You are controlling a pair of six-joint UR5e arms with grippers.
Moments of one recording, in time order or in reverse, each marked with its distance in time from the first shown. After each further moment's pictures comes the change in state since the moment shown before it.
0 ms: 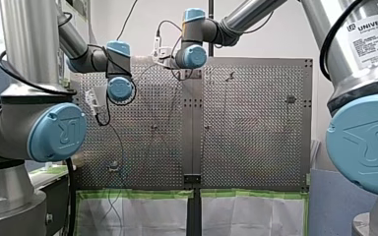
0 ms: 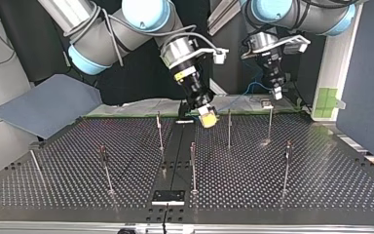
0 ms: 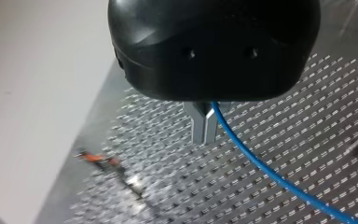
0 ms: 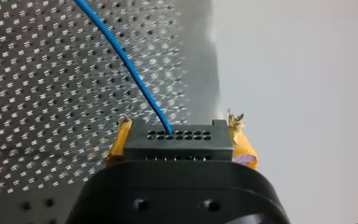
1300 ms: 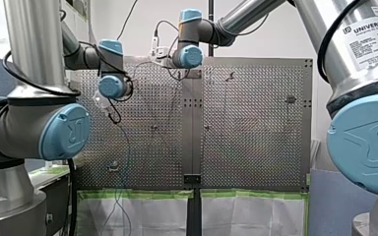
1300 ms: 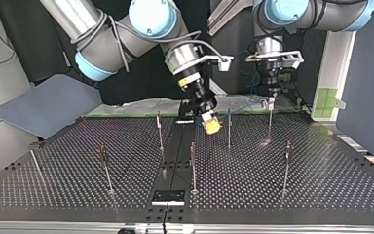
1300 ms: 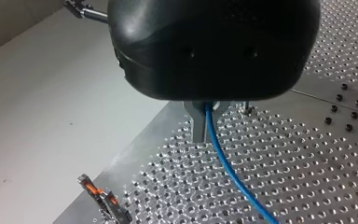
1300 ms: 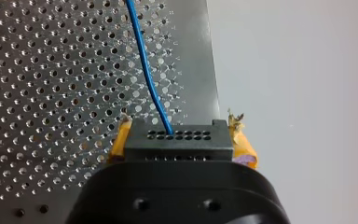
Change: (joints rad) left arm 0.107 0.047 -0.002 0.030 0.332 -0.319; right arm 0.006 0.041 -0.056 0.008 0.025 0.001
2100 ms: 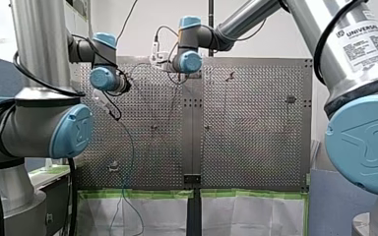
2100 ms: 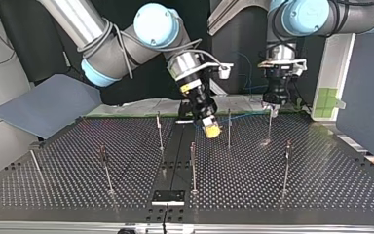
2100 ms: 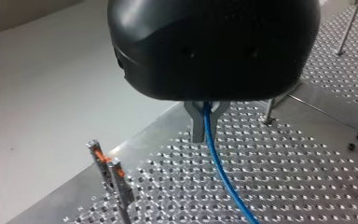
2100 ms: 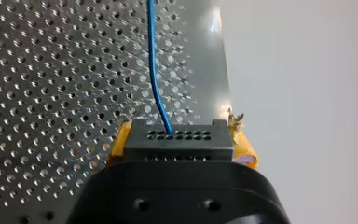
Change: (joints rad) left arm 0.119 0.025 0.056 -0.136 0.197 -0.197; right arm -0.009 0.045 -0.026 -0.024 -0.012 0.004
